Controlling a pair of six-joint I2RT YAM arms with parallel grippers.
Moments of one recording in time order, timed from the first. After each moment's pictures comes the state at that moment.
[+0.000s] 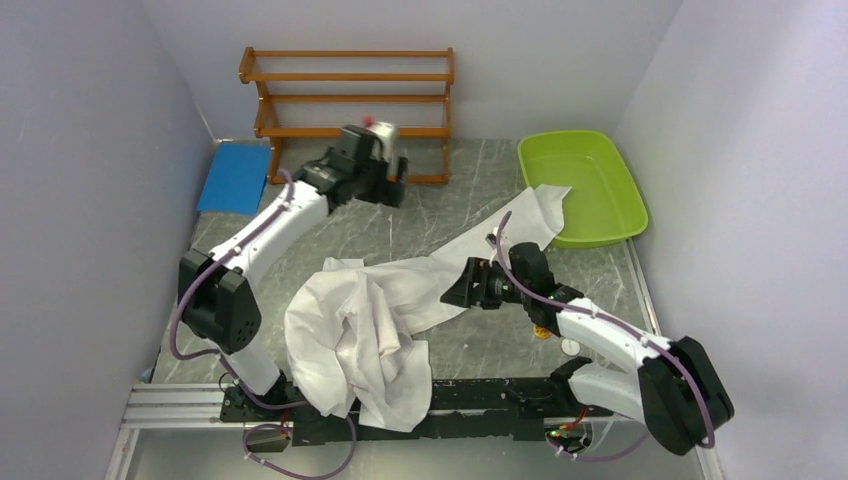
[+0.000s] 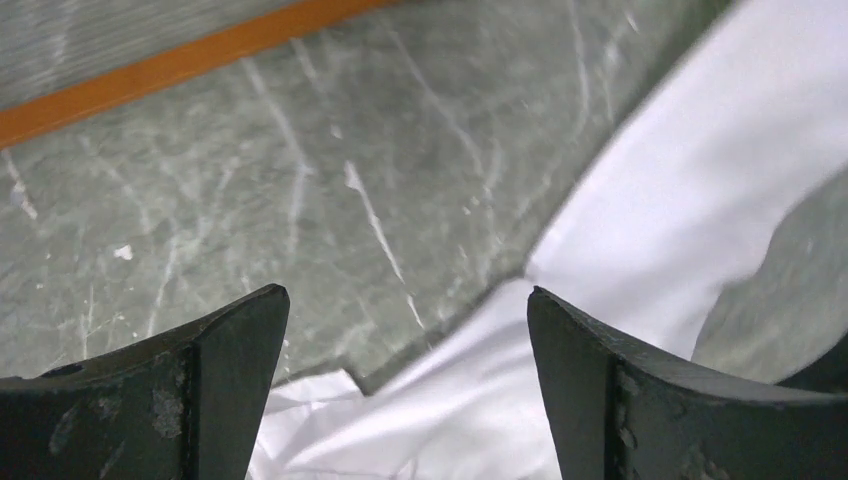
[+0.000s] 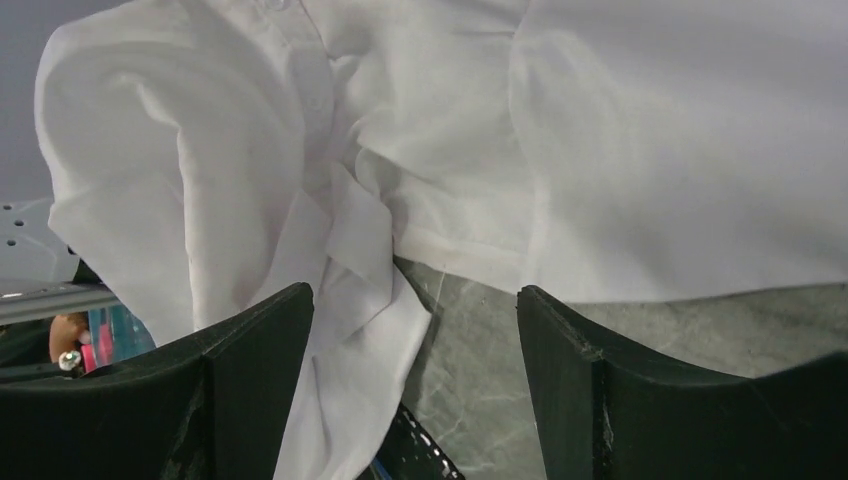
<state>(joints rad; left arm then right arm) -0.44 1.68 1.54 -0.54 0.03 -0.21 0.50 1.12 0.44 0.07 -0.50 0.68</state>
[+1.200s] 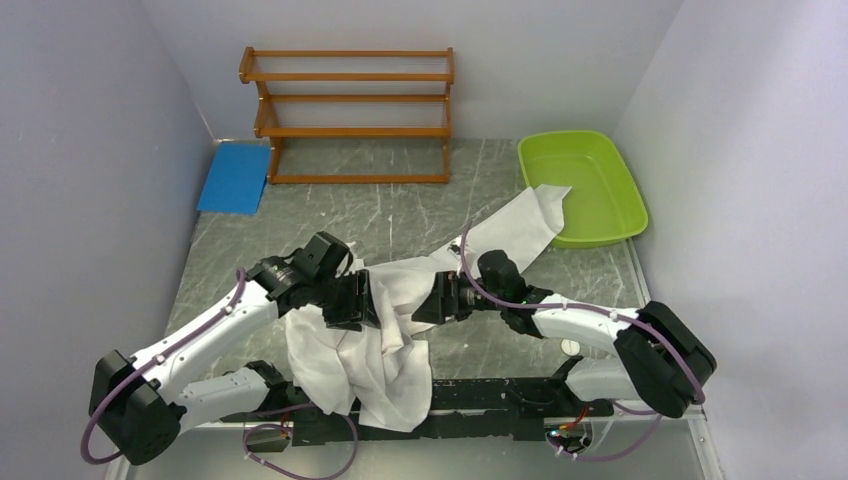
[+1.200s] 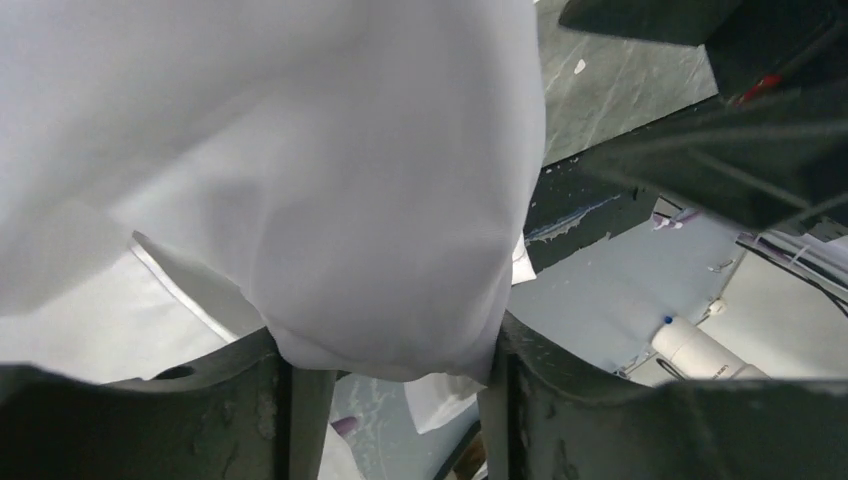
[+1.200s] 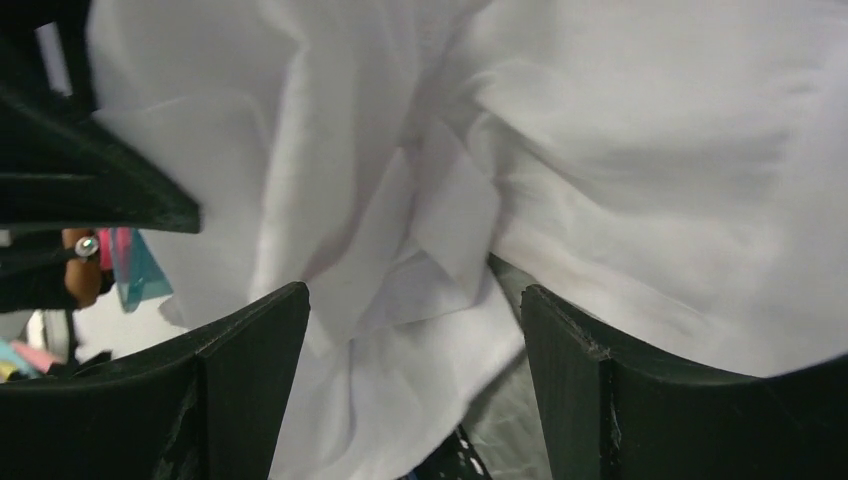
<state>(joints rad) -0.67 1.04 0.84 -0.85 0.32 -0.74 0.72 1.26 0.43 0.30 -0.52 0.72</state>
